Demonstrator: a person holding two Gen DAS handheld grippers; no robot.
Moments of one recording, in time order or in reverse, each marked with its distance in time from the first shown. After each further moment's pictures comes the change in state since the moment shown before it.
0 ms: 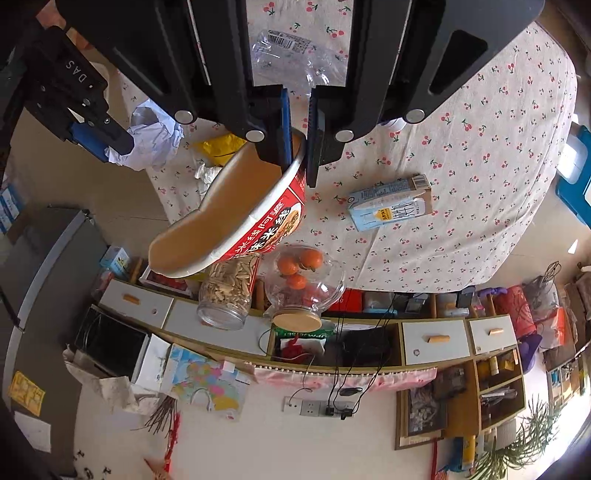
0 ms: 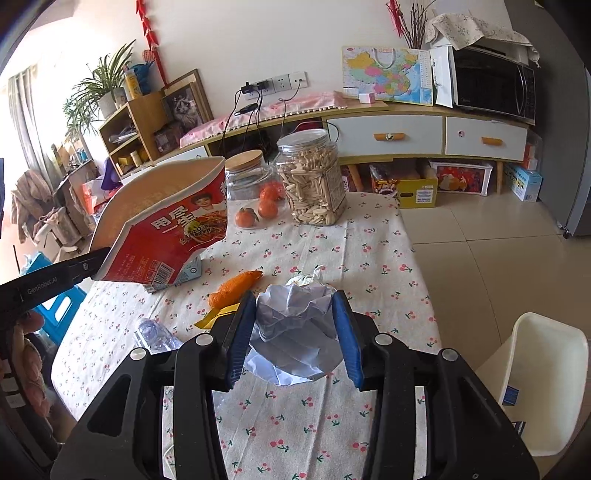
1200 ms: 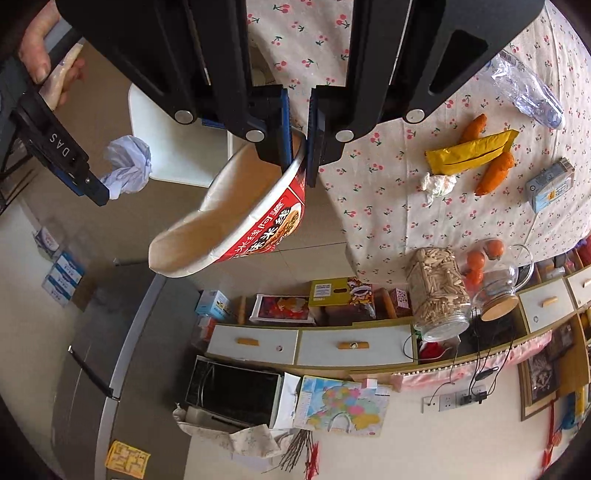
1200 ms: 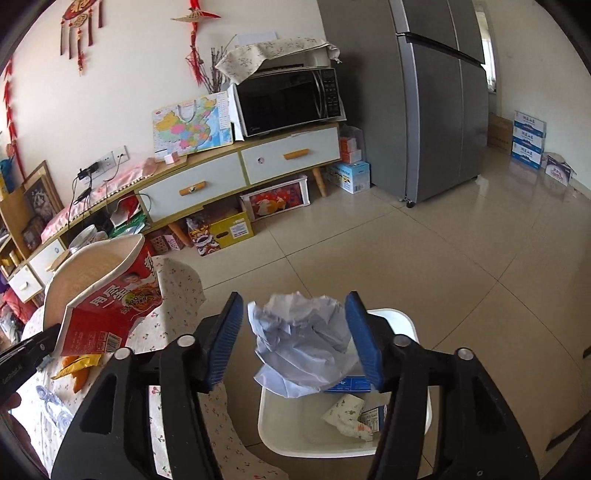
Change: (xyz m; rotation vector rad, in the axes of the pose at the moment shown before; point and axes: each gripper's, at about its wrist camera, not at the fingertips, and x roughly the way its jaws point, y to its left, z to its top) left arm 0.015 -0.243 -0.039 0.228 0.053 -0.275; right arm -0.135 -0.232 -0.036 0.355 -0.173 -0.524
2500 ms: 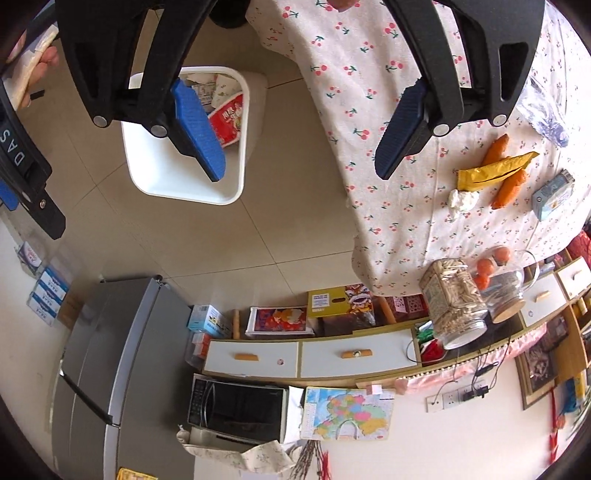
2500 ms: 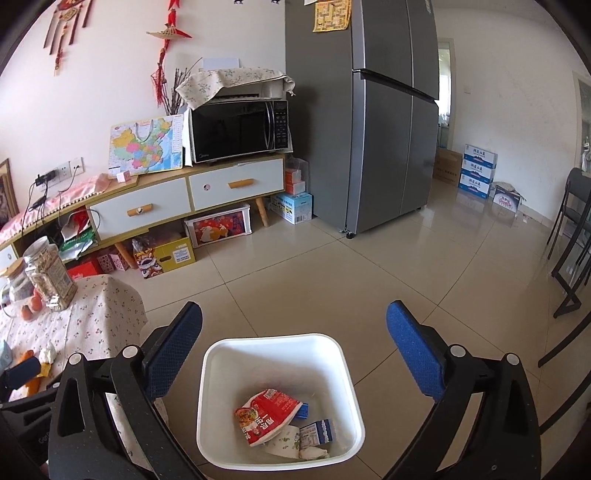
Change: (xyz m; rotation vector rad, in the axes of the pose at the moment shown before) left arm 0.026 -0.052 -0.024 0.025 0.016 0.118; right arm -0.025 -0.003 -0.001 -0.111 -0.109 -0.188
